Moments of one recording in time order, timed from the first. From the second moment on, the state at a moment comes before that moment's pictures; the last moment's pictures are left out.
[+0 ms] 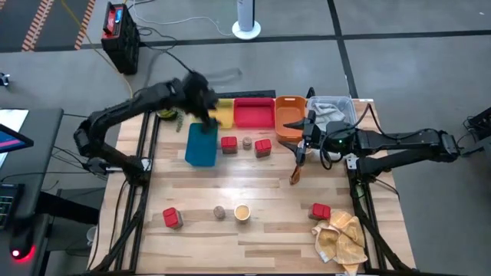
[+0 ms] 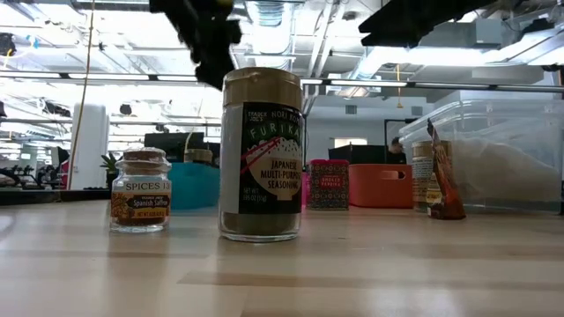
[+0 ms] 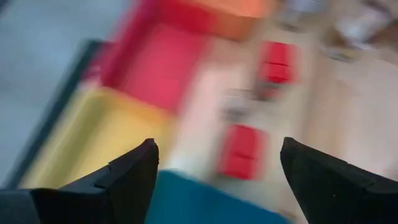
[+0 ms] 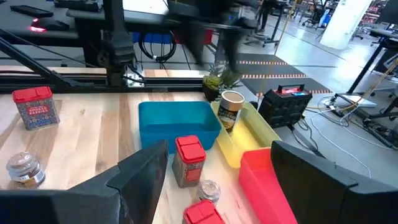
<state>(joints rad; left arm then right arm) 0.51 1.44 1.40 -0.82 0.18 0.15 -0.05 0.94 0.75 -0.02 0.30 -0.10</state>
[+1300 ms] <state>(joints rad) -0.34 1.87 1.55 -0.67 -0.06 -0.04 -0.07 0.86 0.75 -0.27 0.37 0.05</state>
